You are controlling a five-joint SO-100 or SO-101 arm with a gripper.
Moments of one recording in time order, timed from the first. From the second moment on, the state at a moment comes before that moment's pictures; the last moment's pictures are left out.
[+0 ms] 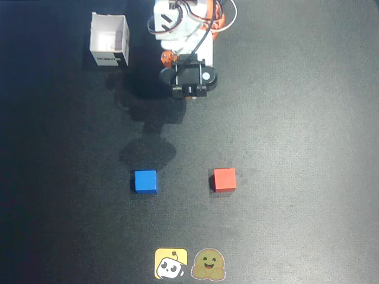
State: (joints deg) arm -1.6 176.7 165.0 72.5 86.0
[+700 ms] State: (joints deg) arm -1.6 176.7 165.0 72.5 86.0
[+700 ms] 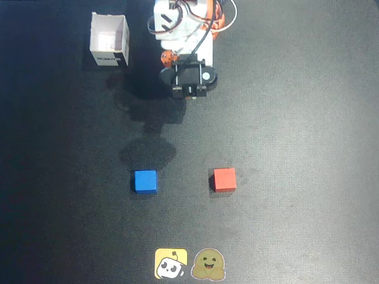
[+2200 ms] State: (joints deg) arm -16.1 111.4 122.8 52.6 95.4
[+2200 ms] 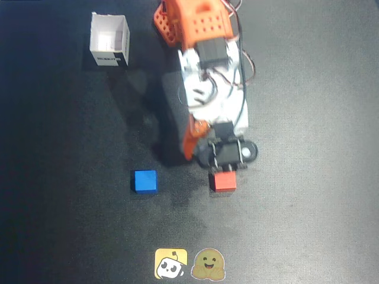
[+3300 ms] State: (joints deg) arm -19.2 84.6 116.6 37.2 101.1
